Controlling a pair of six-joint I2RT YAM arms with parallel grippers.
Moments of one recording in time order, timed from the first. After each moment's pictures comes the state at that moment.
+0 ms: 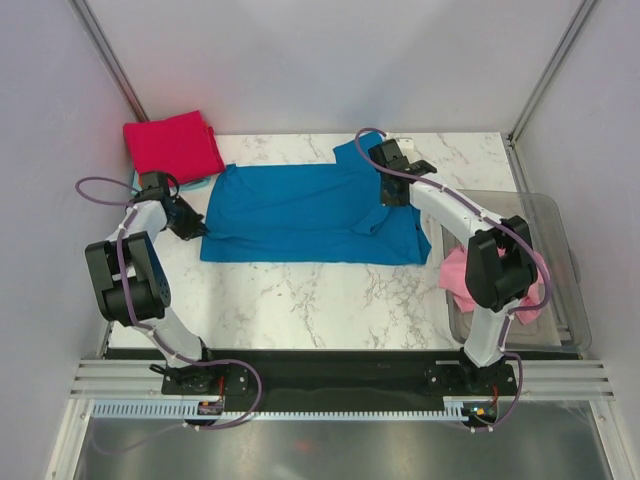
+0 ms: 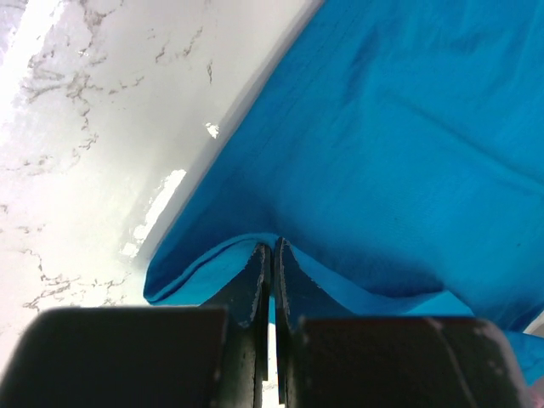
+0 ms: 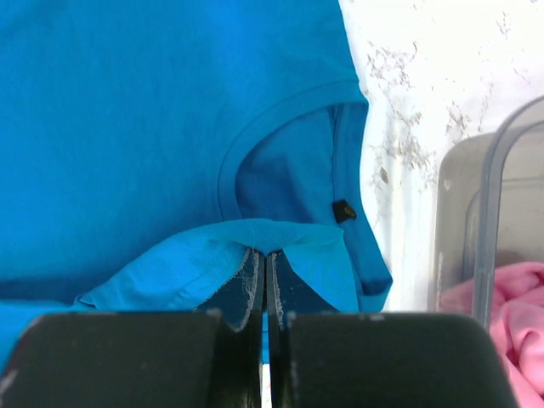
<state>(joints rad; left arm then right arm) 0.27 1.72 1.15 -0.53 0.21 -0.56 0.46 1.86 1.54 -0.67 0.46 0.44</state>
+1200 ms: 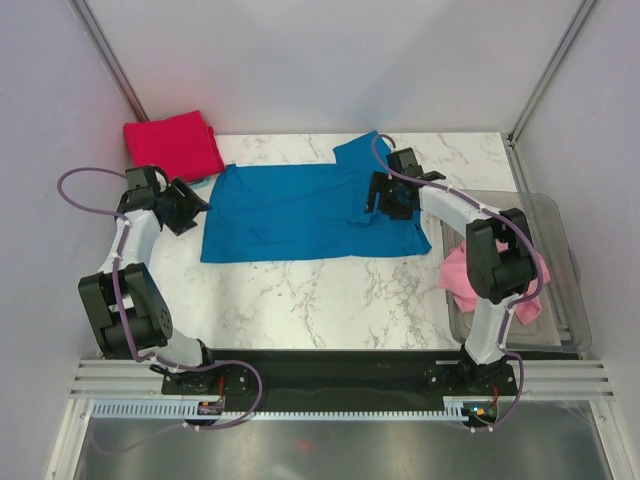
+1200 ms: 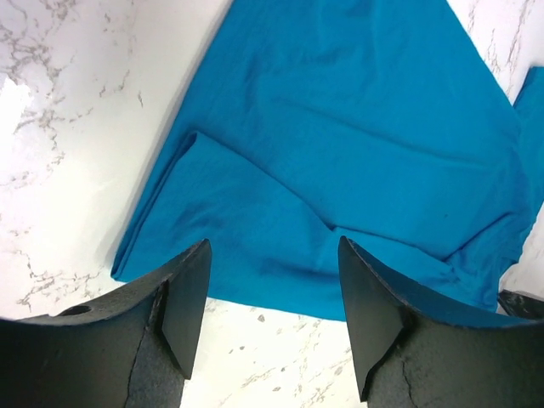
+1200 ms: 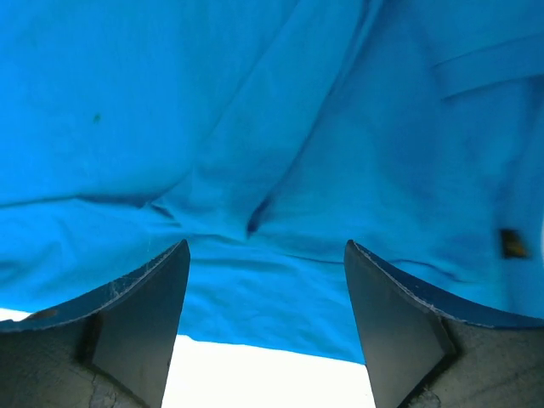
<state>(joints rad) 0.28 1.52 1.12 -0.45 0.28 -0.52 0.34 1.91 1.43 -0.46 -0.01 0.50</state>
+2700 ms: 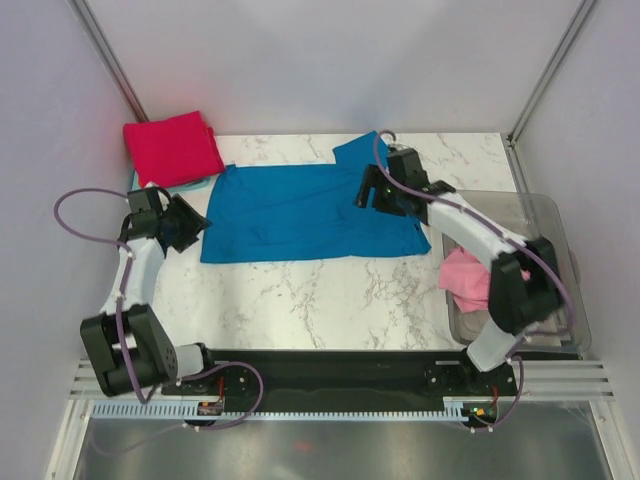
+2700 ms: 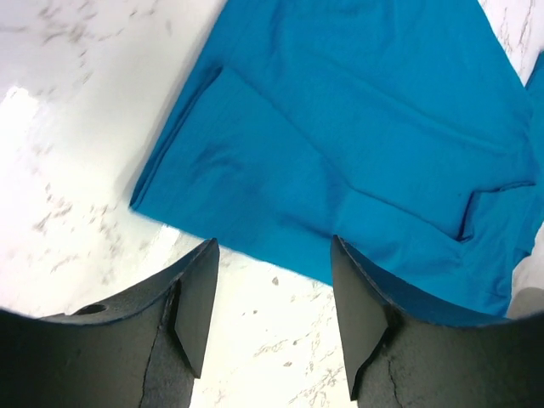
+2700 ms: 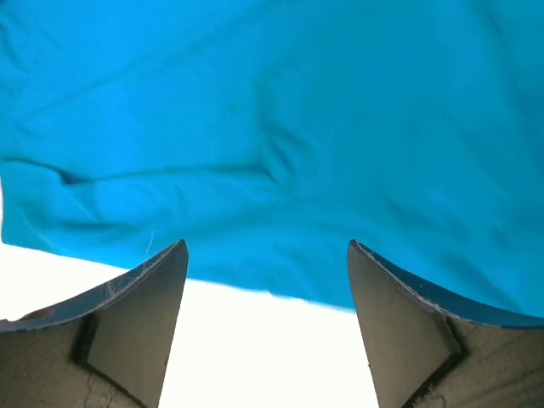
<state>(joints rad) 0.27 1.34 0.94 -0.44 0.25 -0.54 0.43 1.77 1.38 -0.36 -0.05 0.56</state>
